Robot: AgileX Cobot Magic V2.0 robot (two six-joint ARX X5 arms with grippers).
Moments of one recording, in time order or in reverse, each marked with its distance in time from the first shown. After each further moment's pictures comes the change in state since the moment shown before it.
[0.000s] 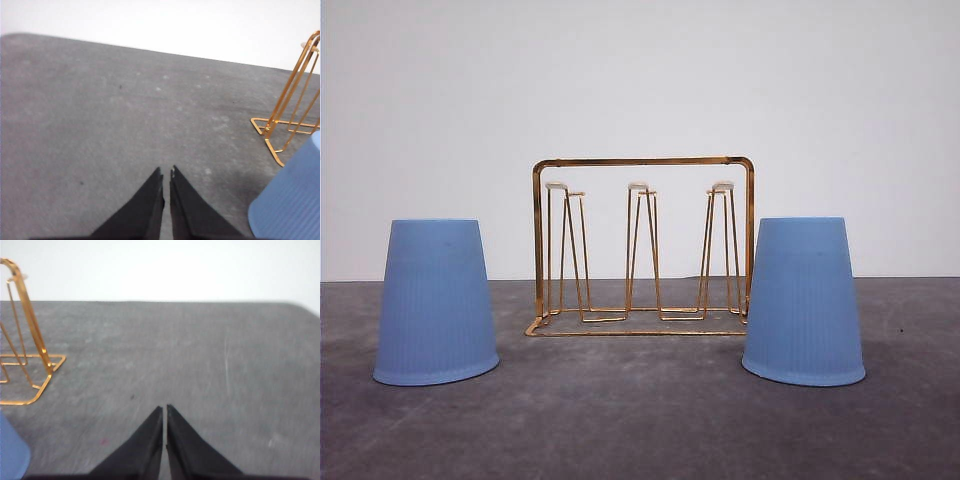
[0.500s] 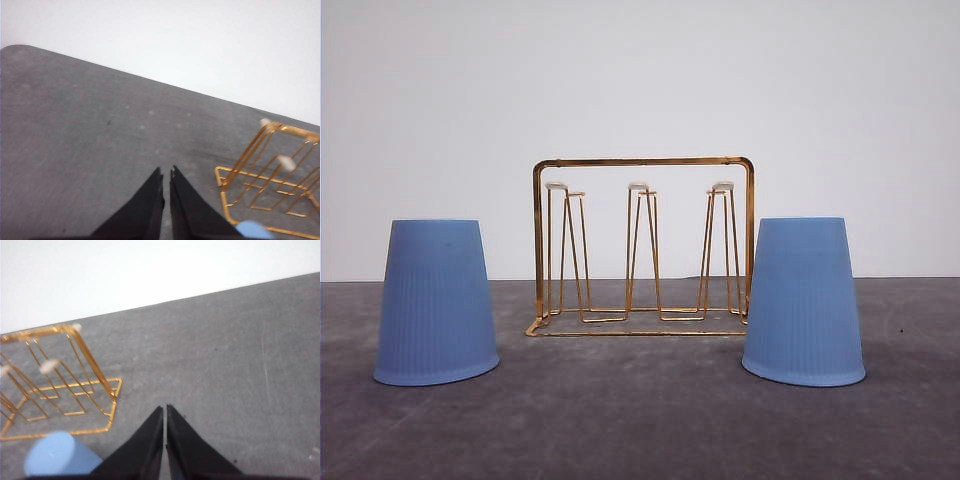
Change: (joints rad) left_arx 0.000 0.368 0.558 -0.227 0.015 -0.117; right_arx 0.013 0.350 0.498 -0.255 -0.118 0.175
